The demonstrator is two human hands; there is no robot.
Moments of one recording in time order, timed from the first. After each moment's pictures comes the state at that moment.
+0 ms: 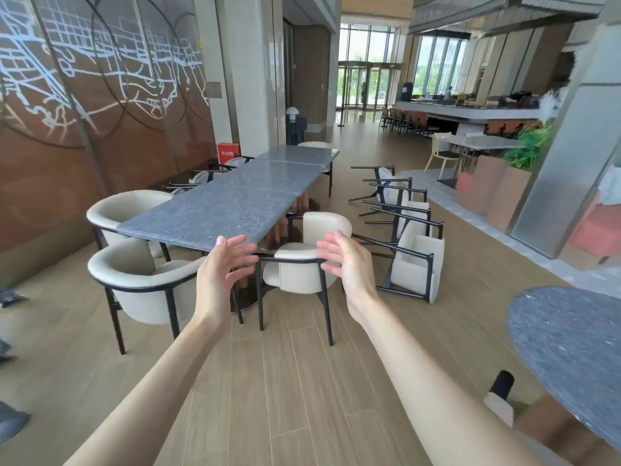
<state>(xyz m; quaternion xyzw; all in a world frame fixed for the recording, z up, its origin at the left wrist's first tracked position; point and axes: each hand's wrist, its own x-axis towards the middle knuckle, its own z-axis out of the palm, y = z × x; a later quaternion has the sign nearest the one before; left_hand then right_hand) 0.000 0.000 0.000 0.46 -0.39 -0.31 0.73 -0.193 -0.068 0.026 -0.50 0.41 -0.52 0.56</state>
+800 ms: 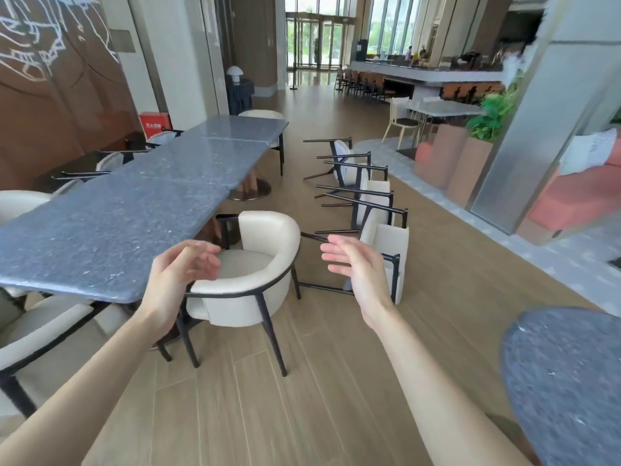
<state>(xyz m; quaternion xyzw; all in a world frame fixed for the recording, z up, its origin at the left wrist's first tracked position) 0.001 -0.423 -0.035 0.54 -0.49 -0.34 0.60 -0.281 -0.471 -0.028 -0.51 0.45 -0.55 0.49</state>
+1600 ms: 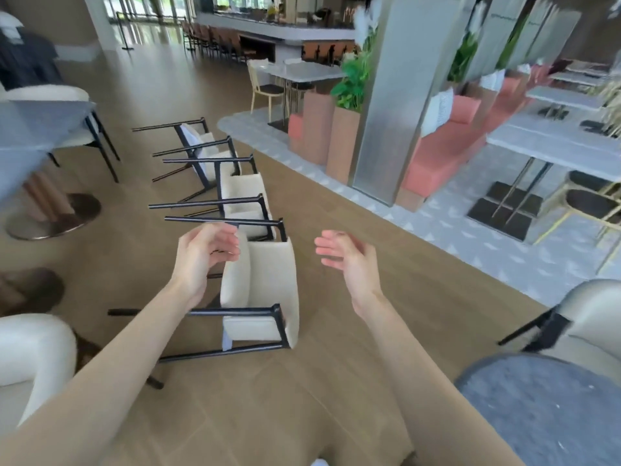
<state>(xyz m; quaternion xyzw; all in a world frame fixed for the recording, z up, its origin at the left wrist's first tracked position) -0.440 -1.082 -0.090 0.42 -0.50 -0.55 0.52 -0.667 -0.995 -0.078 -0.35 0.59 -0.61 0.40</state>
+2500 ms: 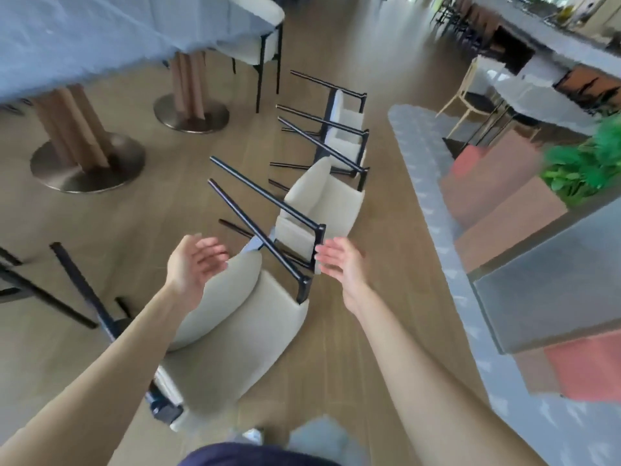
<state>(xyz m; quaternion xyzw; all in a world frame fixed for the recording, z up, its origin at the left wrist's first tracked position) -0.638 -1.538 -0.244 0.53 0.00 -0.47 0.70 -0.868 -1.663 -0.177 -0.45 0.56 -0.30 0.63</state>
